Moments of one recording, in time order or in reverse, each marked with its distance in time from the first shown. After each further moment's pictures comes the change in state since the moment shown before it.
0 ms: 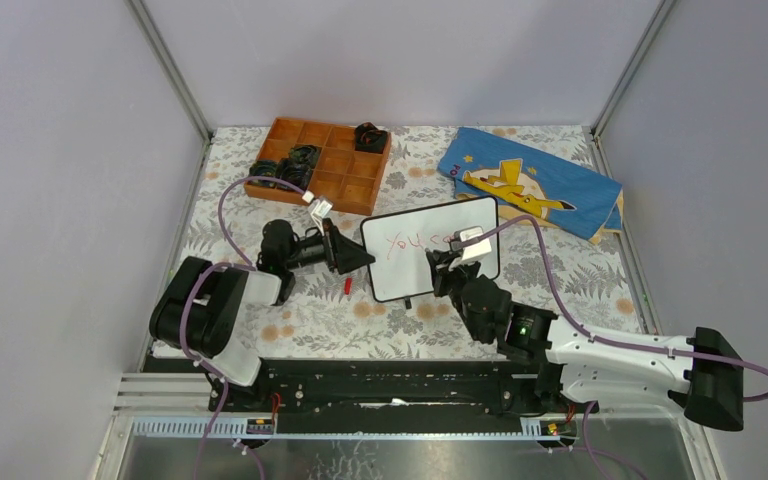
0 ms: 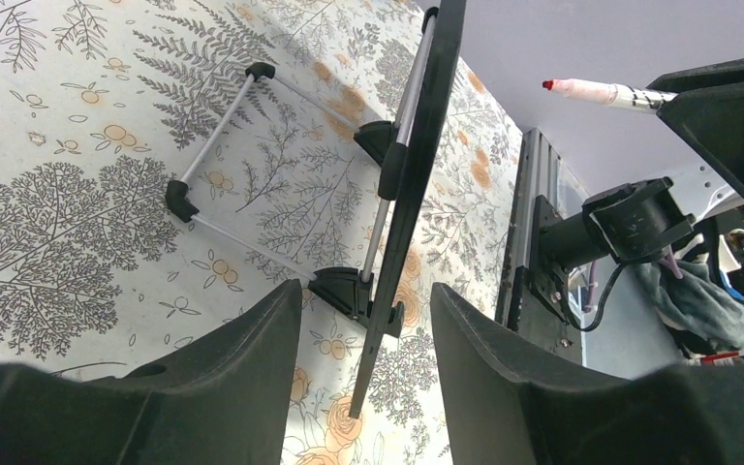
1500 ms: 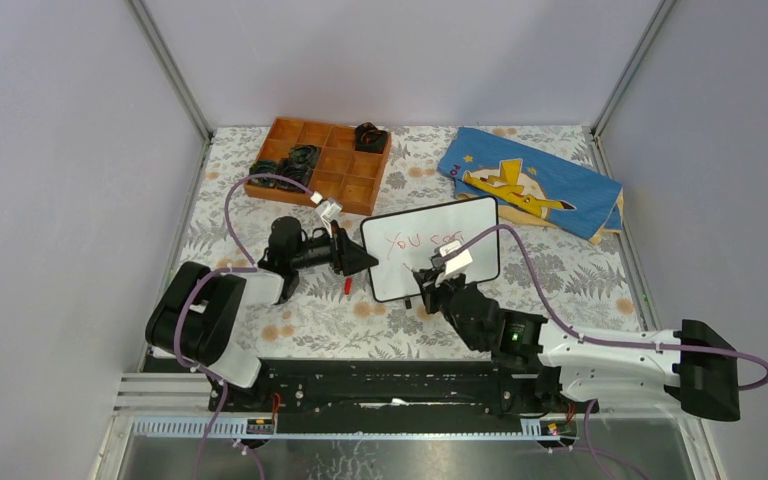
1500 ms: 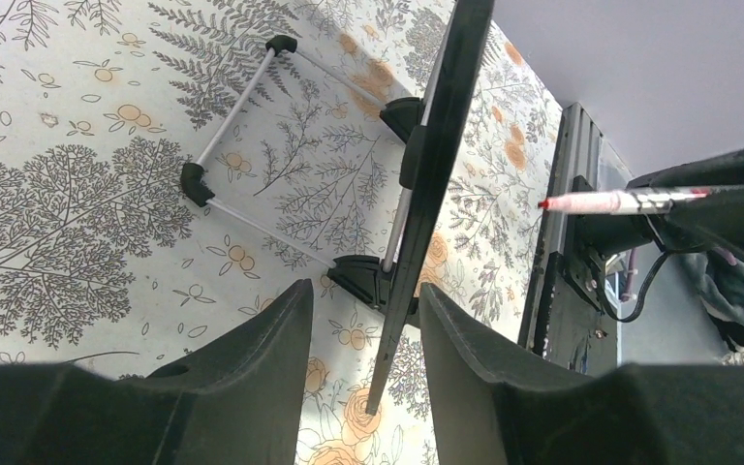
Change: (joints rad) left arm -0.052 -0.047 0.032 -0.212 -0.065 0.143; right arm 0.049 0.039 -0.040 -0.006 -0.105 0.005
